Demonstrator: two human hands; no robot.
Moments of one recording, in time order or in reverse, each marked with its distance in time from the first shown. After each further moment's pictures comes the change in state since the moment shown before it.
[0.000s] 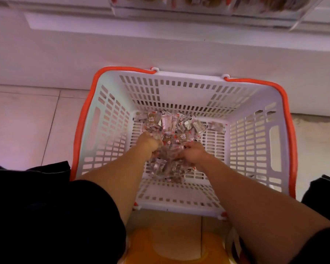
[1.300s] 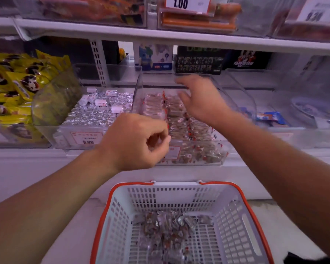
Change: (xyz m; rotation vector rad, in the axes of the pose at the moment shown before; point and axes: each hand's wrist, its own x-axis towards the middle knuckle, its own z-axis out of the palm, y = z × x) left_hand -0.309 0.225 -0.193 0.648 0.486 2.059; right_hand -0.297 -0.351 -0.120 -0.801 1.026 -1.393
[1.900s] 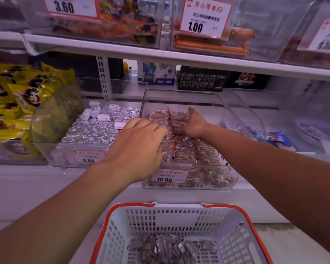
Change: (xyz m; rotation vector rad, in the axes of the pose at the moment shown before) left_hand 0.016 -0.032 0.015 0.418 -0.249 -0.271; right_hand 0.039 0.029 0.074 0.240 -0.434 0.536
